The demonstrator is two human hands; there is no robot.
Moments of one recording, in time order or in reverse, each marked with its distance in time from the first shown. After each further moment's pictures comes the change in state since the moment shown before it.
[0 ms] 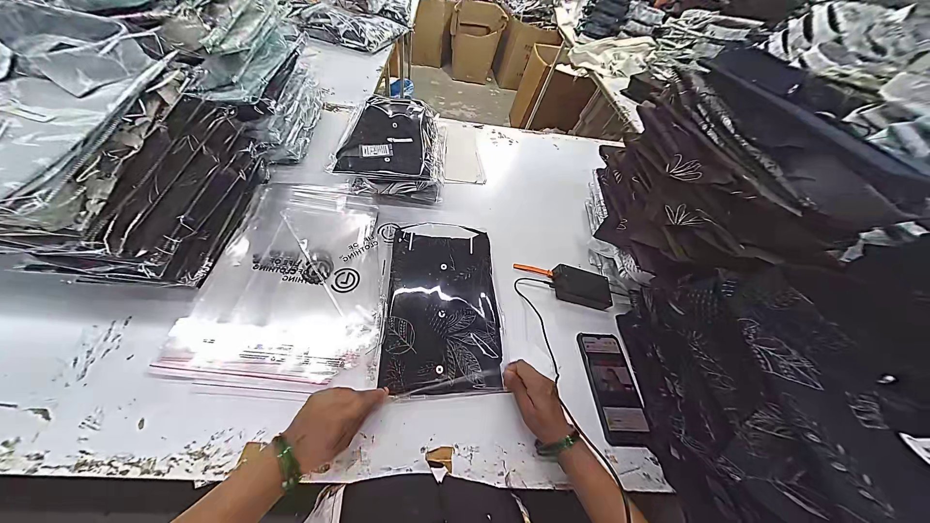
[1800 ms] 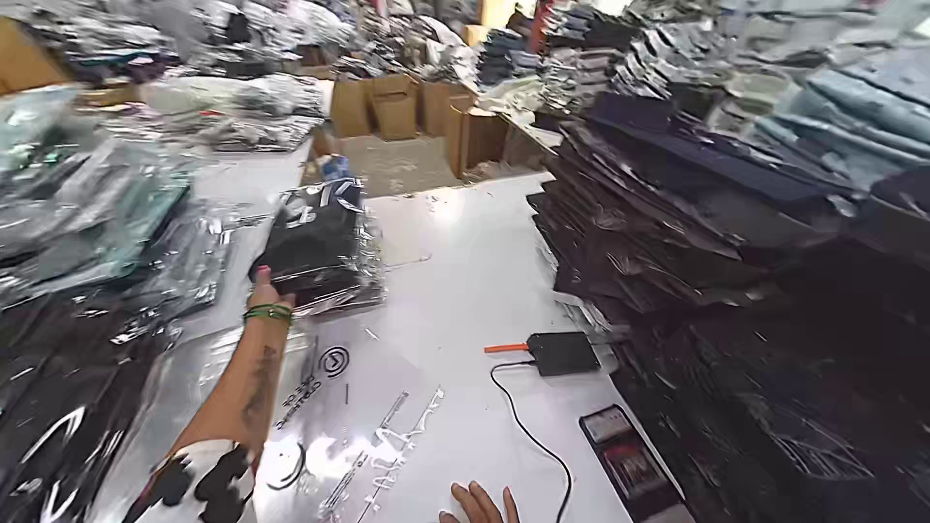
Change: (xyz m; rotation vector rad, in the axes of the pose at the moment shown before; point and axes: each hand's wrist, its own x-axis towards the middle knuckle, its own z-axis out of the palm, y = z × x) left_hand 0.376 -0.198 -0.061 -1.105 0.921 -0.882; right_hand 0.015 -0.062 0.065 -0.106 -0.086 0.137
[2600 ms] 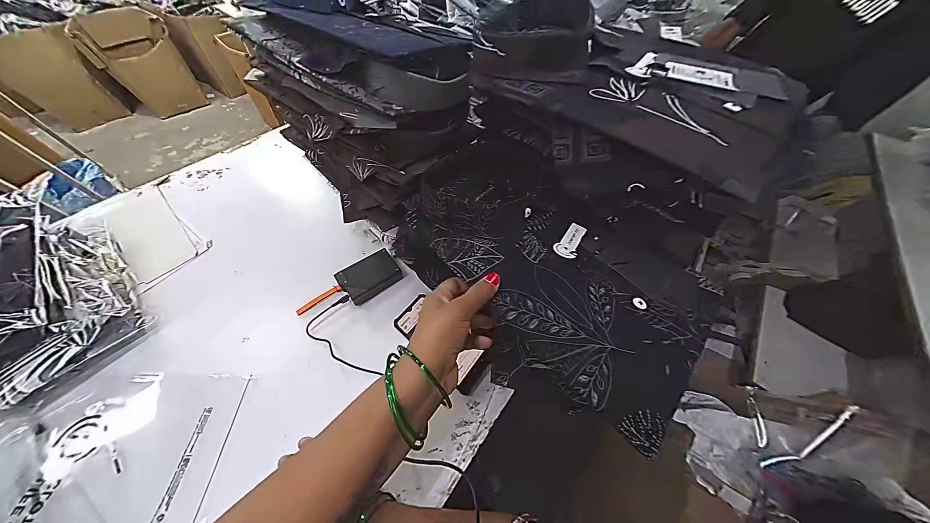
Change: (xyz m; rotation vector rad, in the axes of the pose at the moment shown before) left_hand -0.514 -0.015 0.176 0.536 -1.207 -0.784; right_hand -0.012 -0.029 -0.094 0.079 -0.351 0.123
